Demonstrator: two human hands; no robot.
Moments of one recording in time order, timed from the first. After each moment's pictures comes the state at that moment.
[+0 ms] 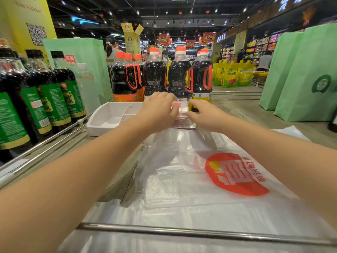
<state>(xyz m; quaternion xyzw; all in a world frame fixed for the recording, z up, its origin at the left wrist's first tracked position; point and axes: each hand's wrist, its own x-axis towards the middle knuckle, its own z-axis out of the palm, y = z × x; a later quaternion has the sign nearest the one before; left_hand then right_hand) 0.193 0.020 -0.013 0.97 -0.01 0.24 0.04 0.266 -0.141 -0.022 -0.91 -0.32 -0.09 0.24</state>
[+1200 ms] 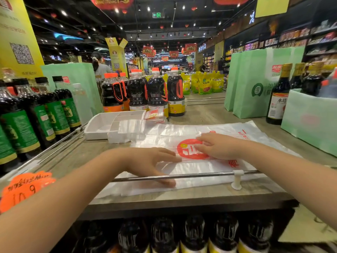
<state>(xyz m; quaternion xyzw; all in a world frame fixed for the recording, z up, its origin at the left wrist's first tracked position) 0.028 -0.045 -0.018 0.96 -0.21 -0.17 0.05 0.126 -0.291 -0.030 -0.95 -0.30 0.06 0.10</state>
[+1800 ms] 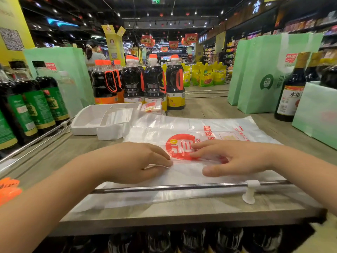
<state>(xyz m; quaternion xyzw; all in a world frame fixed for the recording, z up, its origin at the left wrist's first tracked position) 0.033 -0.032 -0.024 0.96 -0.29 0.01 -0.03 0.120 -0.316 -0.031 -0.88 -0.45 0.11 0.09</state>
